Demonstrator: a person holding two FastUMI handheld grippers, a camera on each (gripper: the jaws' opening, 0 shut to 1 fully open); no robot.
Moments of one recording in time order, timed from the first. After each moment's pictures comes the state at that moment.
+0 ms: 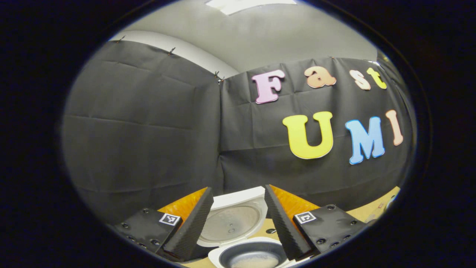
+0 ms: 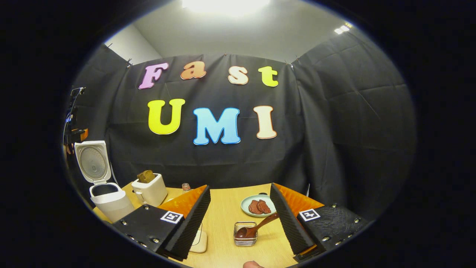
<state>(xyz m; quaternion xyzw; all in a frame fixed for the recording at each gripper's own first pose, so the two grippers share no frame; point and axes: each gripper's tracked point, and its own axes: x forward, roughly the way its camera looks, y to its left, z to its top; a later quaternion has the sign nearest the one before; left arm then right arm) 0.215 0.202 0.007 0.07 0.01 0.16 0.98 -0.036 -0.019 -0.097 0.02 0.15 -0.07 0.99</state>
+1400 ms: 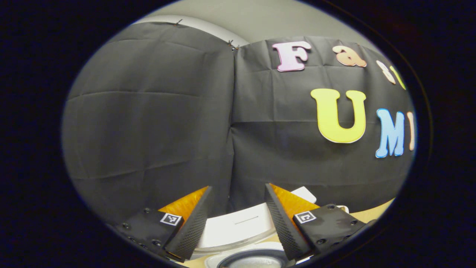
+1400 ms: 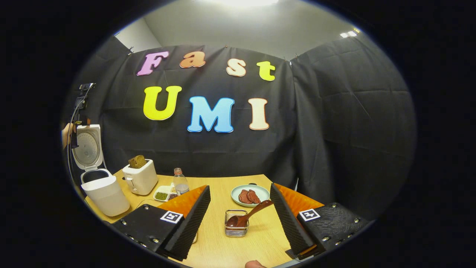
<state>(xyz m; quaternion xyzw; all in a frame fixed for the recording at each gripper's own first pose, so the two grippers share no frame) 0.319 0.273 -0.062 0.02 0.12 0.21 0.97 -0.060 -0.027 -0.120 0.00 0.19 -0.09 0.98</state>
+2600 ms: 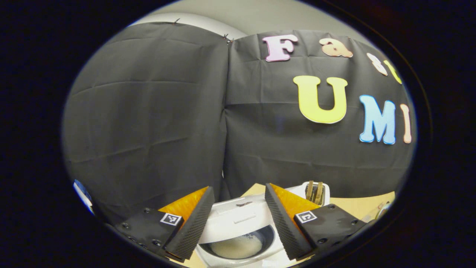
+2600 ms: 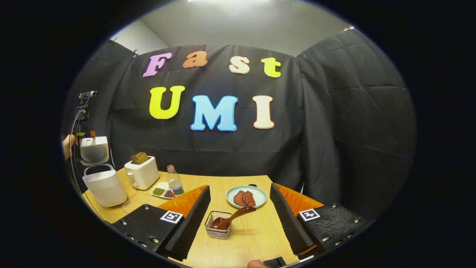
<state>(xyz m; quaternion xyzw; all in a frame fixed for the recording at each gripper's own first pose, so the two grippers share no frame) 0.219 0.168 -0.115 0.01 0.18 0.21 0.96 -0.048 -0.100 -0.130 0.00 0.19 -0.03 0.98</state>
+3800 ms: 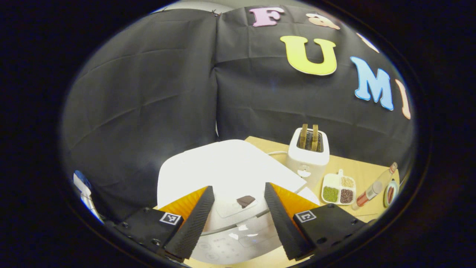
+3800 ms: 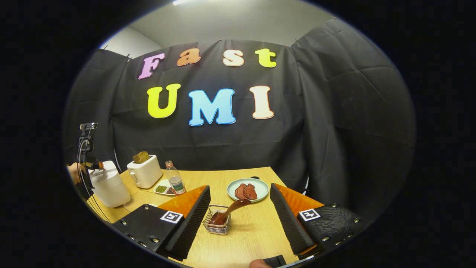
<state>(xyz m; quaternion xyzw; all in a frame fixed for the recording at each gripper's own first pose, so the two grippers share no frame) 0.169 0.116 -0.248 0.01 0.32 0.20 0.93 -0.049 -0.124 -0.156 0.04 0.21 -0.02 0.98</state>
